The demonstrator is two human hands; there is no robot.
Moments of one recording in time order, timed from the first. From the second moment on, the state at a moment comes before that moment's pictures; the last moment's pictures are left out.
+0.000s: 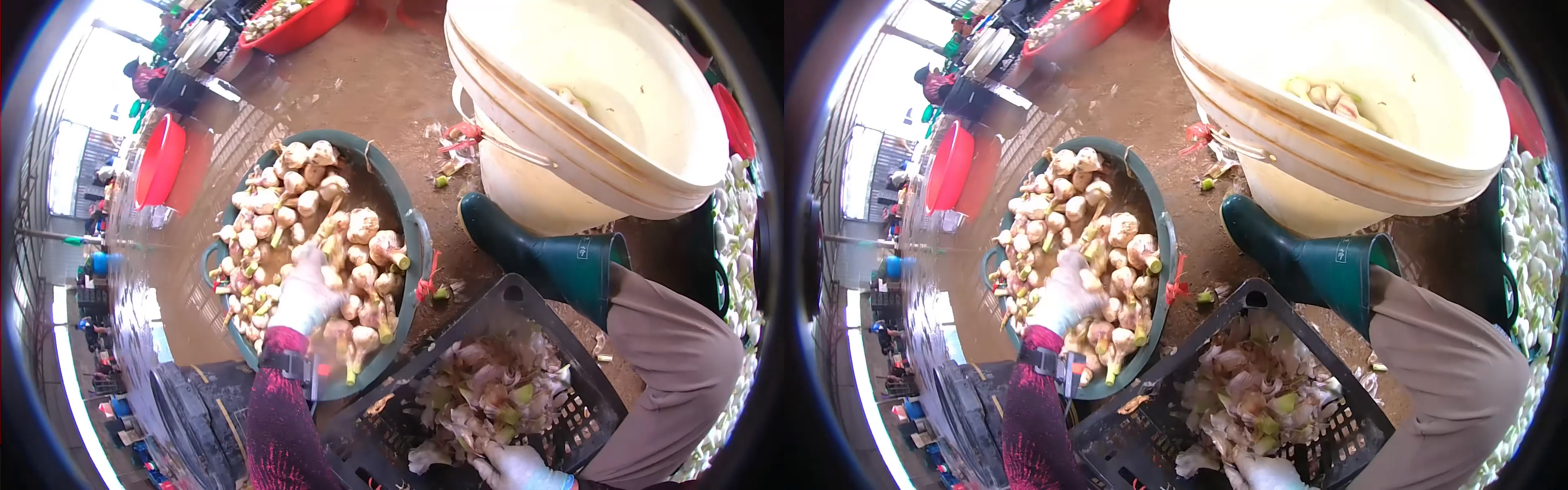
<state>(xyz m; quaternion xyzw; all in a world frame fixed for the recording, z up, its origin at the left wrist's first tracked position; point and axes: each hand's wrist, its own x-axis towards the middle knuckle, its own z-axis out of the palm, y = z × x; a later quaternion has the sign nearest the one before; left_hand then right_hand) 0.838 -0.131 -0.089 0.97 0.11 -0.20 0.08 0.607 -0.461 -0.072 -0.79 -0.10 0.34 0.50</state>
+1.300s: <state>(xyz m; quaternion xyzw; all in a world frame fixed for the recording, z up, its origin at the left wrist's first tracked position) 0.471 -0.360 -0.048 0.48 0.50 0.12 0.71 0.538 -0.482 -0.065 -0.78 -0.37 0.24 0.45</state>
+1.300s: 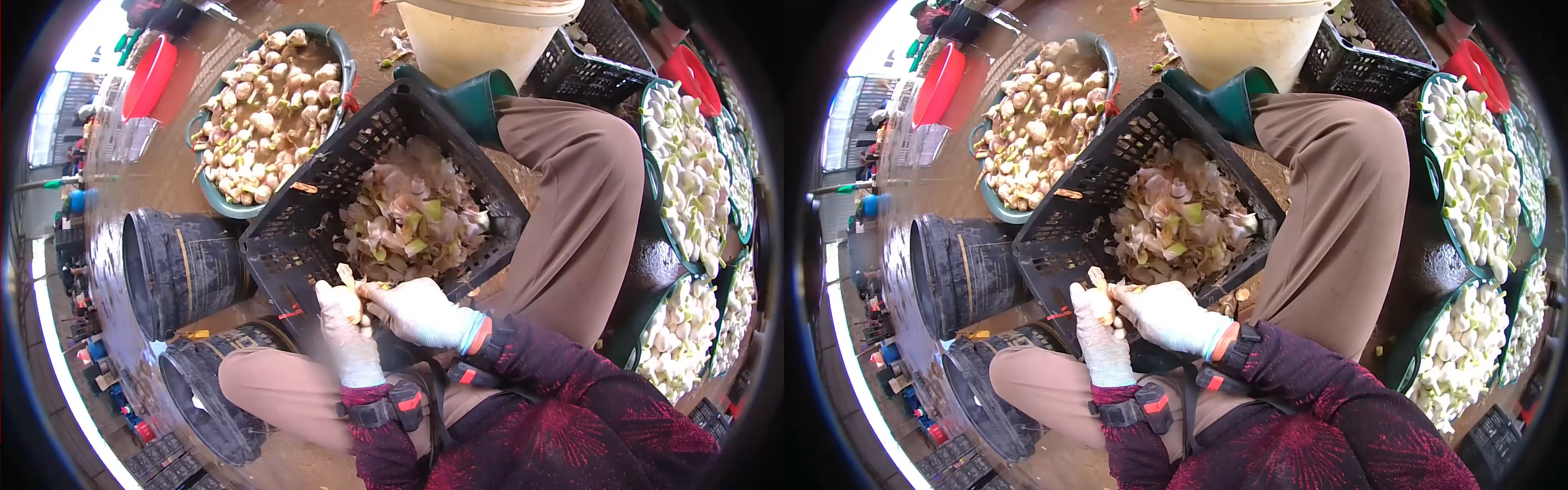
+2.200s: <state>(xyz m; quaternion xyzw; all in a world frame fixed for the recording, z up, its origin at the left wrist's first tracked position) 0.438 -0.347 -0.046 0.56 0.34 0.06 0.75 0.559 -0.474 -0.069 -0.54 -0.16 0.50 0.66</state>
